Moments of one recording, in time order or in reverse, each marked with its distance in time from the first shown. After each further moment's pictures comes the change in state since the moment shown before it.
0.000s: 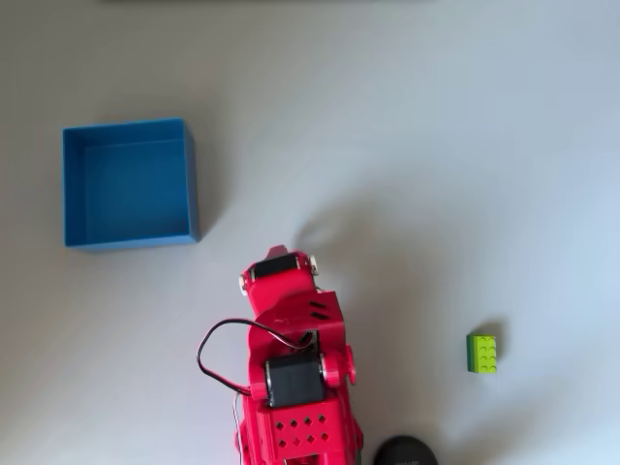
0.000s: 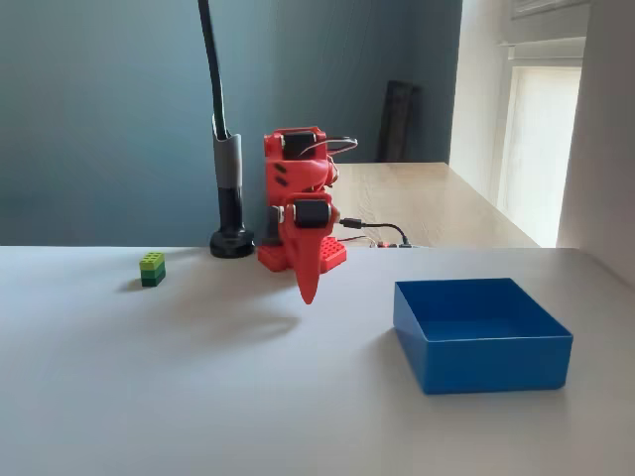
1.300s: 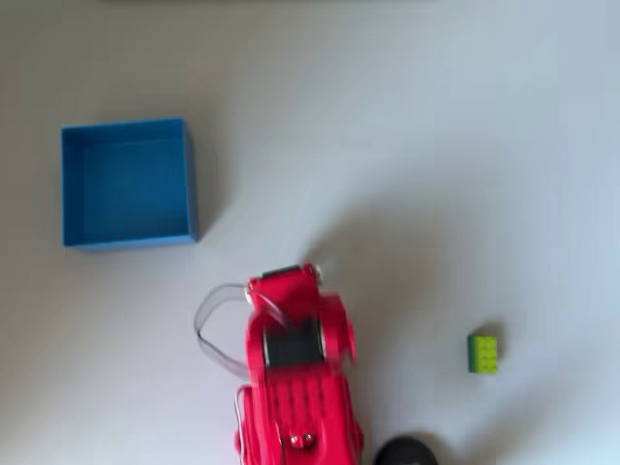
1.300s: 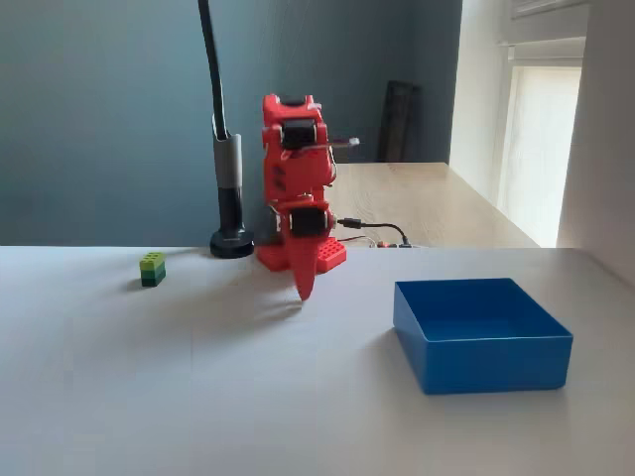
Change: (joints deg) arm 0.4 -4.5 -1.1 5.6 0.6
